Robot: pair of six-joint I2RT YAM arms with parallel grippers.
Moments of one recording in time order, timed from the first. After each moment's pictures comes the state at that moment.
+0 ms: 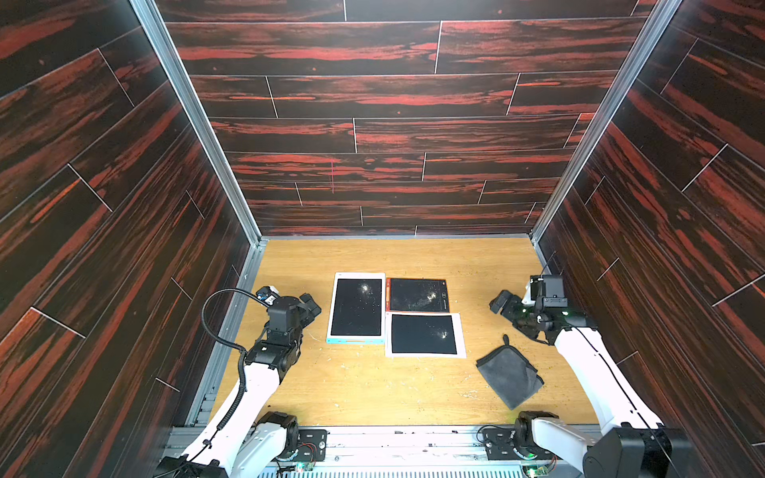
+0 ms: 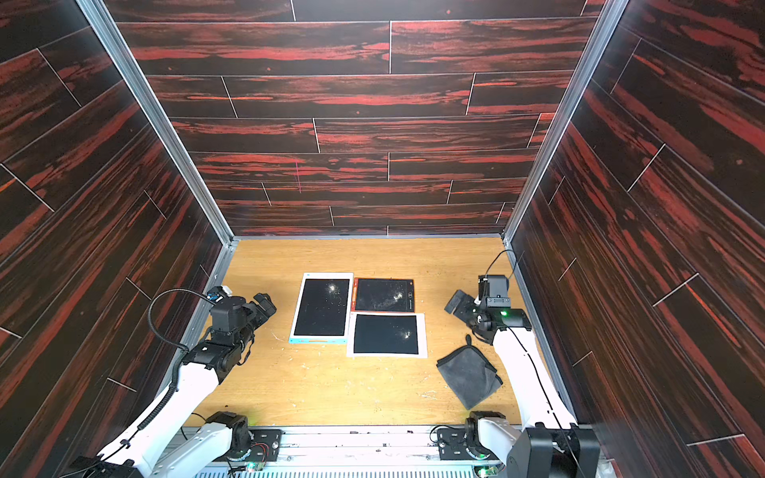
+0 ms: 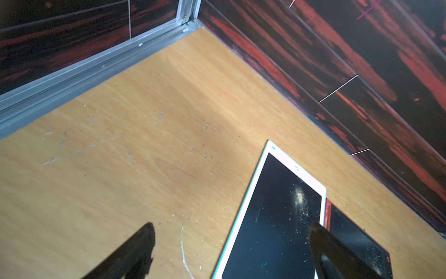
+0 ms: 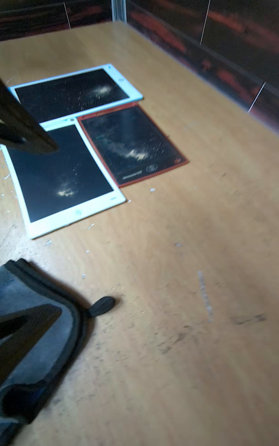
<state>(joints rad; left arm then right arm) -0.14 0.93 0.58 -0.20 -0.26 -0.73 0.03 1.13 0.90 -0.74 -0.12 0.61</state>
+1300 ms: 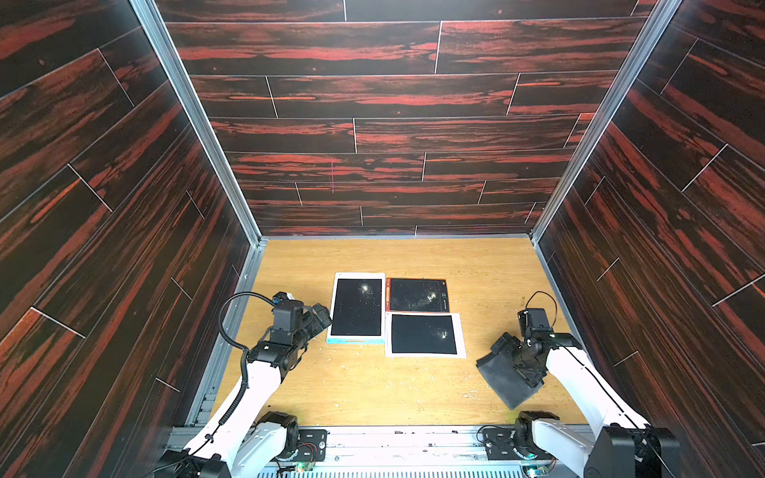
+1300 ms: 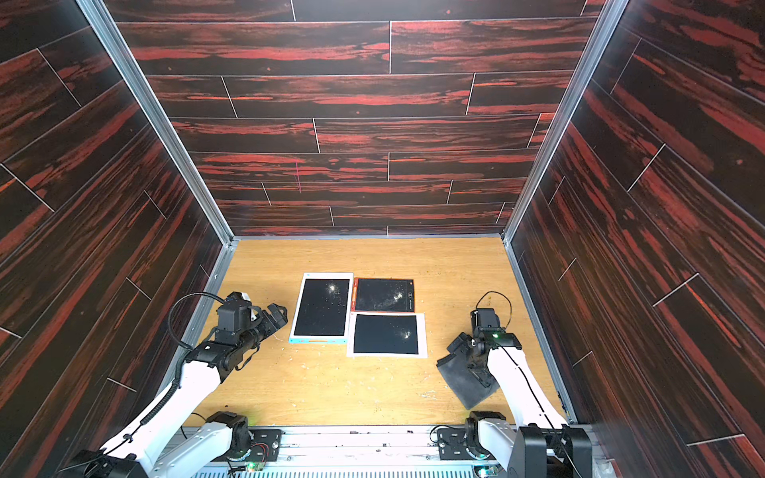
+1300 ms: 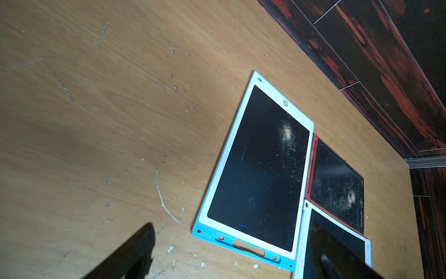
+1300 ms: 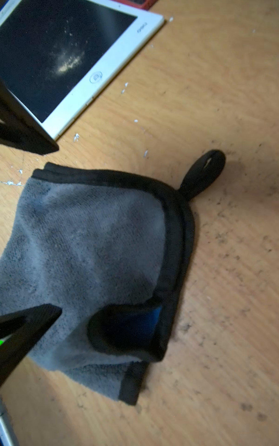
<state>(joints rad) -0.15 0.96 0.57 -0.30 0.00 -0.73 0.03 1.07 0.61 -0.86 -0.01 0.81</state>
